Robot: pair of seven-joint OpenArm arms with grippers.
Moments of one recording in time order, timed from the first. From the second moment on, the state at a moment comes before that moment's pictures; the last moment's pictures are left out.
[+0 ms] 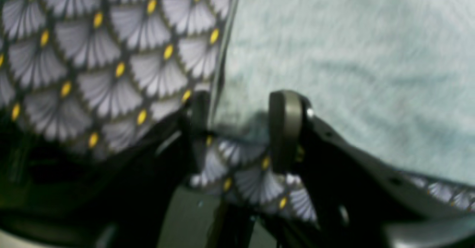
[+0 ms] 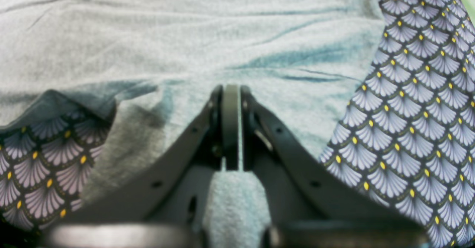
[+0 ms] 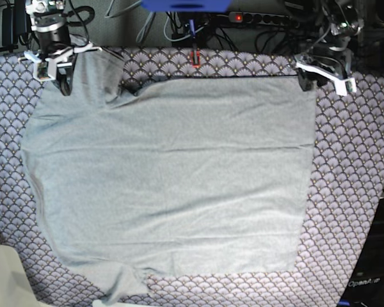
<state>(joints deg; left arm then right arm) 26.9 3.2 -34.0 98.7 -21.1 -21.0 34.2 -38.0 -2.5 26.2 103.5 -0.5 25.7 0.5</state>
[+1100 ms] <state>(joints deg) 24.4 5.6 -36.5 96.0 -16.9 -21.4 32.5 -31.8 -1.6 33.1 101.8 -0.9 26.3 -9.7</state>
